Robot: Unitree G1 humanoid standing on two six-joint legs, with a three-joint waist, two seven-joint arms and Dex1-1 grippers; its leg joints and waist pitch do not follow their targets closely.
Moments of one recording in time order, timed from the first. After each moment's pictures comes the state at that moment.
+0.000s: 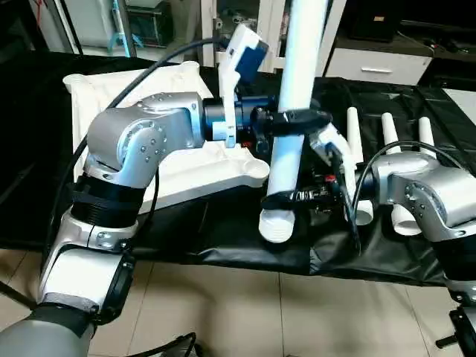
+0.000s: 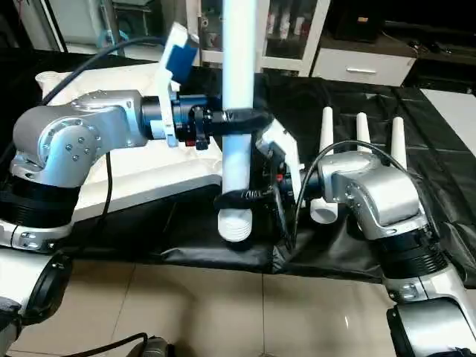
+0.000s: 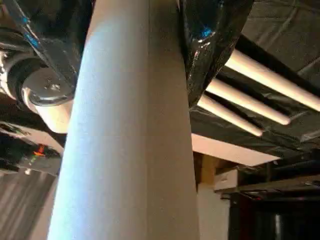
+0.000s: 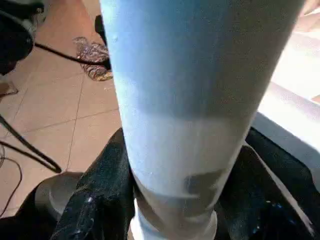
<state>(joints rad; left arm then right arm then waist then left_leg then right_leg) -0.95 0.28 -0.09 0.08 -0.67 0.90 -0.82 -0.65 -0.56 0.19 0.03 0.48 0.82 1.19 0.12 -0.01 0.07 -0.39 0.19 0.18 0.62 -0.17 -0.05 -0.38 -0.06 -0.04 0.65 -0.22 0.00</state>
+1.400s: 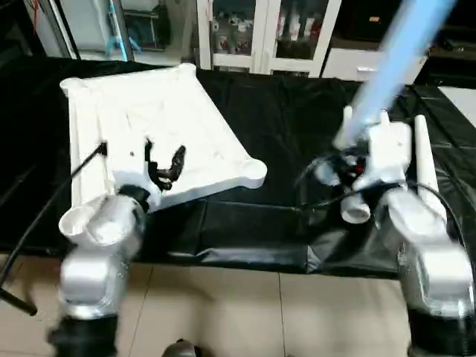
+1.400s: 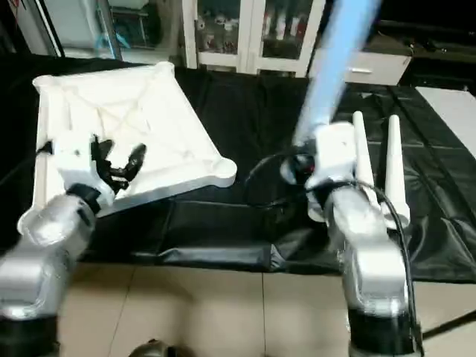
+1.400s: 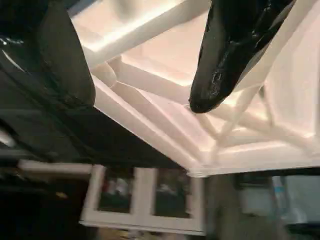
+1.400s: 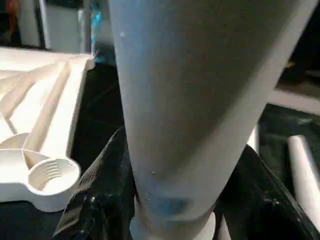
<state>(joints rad) -0.23 0.14 0.09 -0.23 -0.17 0.47 -0.06 -0.25 -0.20 -0.07 -0.30 0.13 0.55 0.18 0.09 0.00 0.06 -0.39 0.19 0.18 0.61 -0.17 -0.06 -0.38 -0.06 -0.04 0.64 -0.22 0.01</state>
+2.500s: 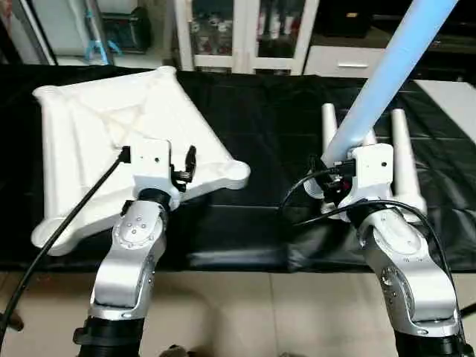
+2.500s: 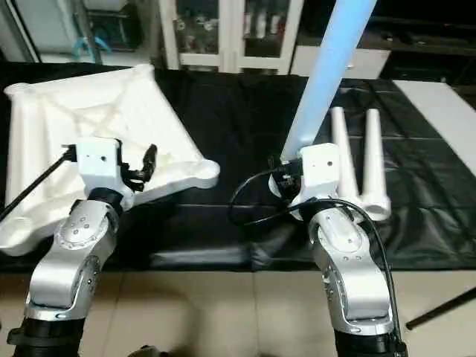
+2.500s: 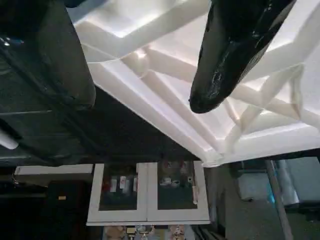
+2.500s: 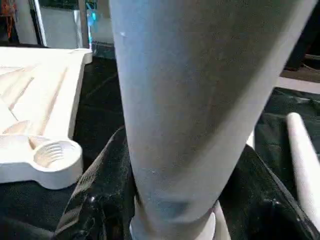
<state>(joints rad) -0.24 0.08 -0.02 -0.19 -0.04 0.41 0.01 -0.19 -0.15 -0.01 -0.31 0.12 0.52 0.15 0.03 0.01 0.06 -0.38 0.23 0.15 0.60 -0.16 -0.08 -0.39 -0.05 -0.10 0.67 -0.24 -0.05</state>
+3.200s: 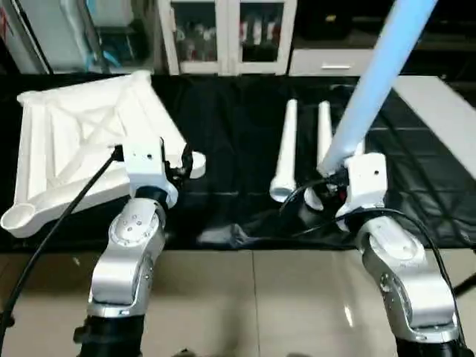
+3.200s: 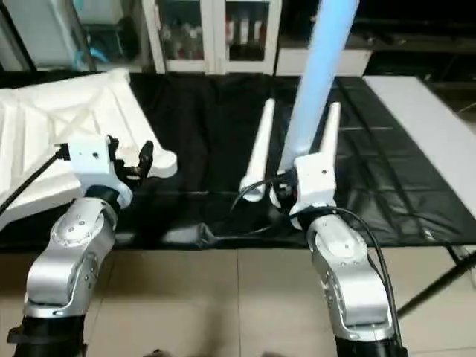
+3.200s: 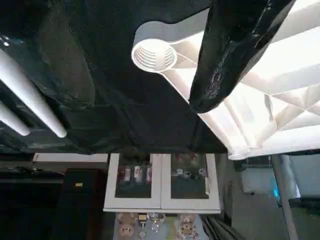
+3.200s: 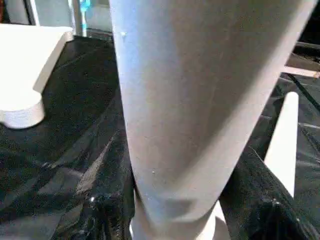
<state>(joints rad) -0.25 0.07 0.04 -0.20 -0.08 0.42 0.01 -0.16 -0.17 0.04 -0.31 0.09 0.56 0.17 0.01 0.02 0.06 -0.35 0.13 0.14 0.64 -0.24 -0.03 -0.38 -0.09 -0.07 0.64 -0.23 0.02</state>
